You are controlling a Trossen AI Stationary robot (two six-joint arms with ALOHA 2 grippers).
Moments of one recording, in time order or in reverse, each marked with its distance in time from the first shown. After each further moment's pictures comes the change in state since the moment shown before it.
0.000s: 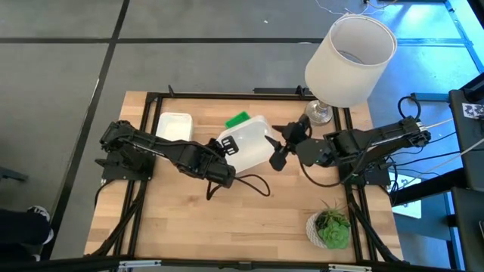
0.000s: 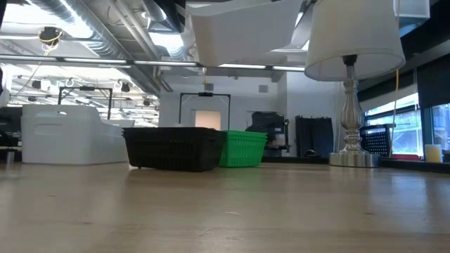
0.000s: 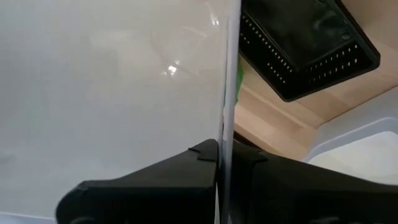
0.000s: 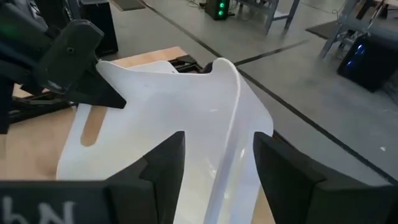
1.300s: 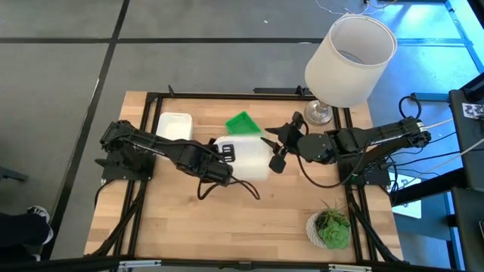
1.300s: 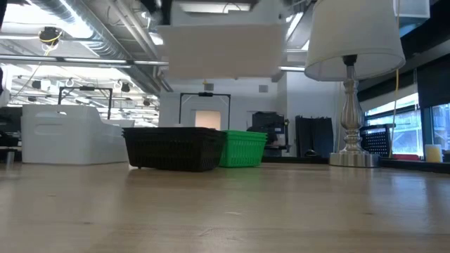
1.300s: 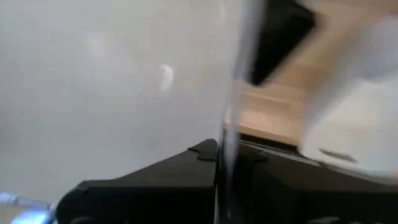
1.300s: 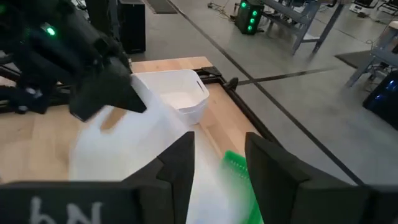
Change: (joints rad) left arm 0.005 0.000 0.000 -0.134 0.088 0.272; right arm -0.028 -0.001 0.001 0.109 -0.129 -0.212
